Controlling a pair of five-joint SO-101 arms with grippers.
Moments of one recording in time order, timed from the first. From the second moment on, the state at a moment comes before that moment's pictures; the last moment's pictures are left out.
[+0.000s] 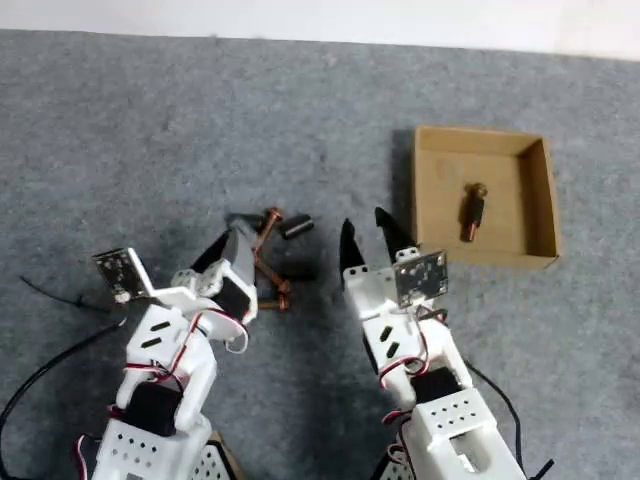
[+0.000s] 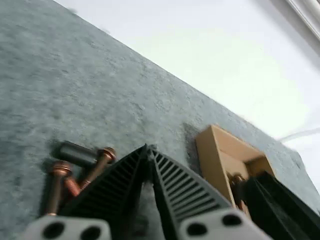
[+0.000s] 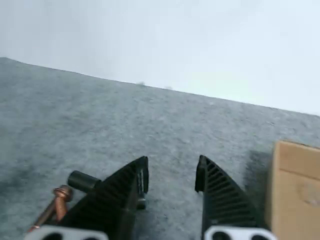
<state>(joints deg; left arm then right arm) 11.9 -102.6 96.7 27.0 43.6 -23.6 -65.5 95.3 -16.8 2.8</state>
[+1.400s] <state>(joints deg) -11.4 -102.7 94.4 33.5 3.5 -27.0 -67.6 92.1 1.7 2.8</state>
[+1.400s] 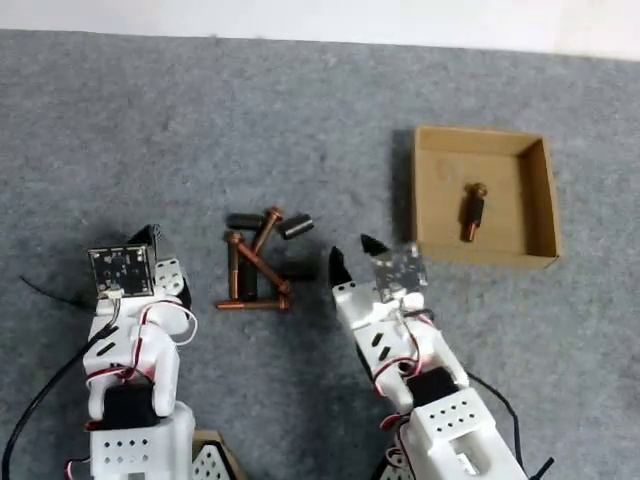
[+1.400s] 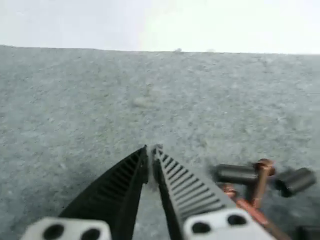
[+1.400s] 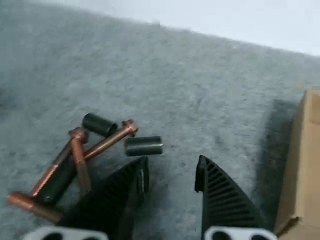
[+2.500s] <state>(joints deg) -12.5 -102.6 96.0 31.5 -1.9 -32.3 -20.1 53.1 11.6 2.8</state>
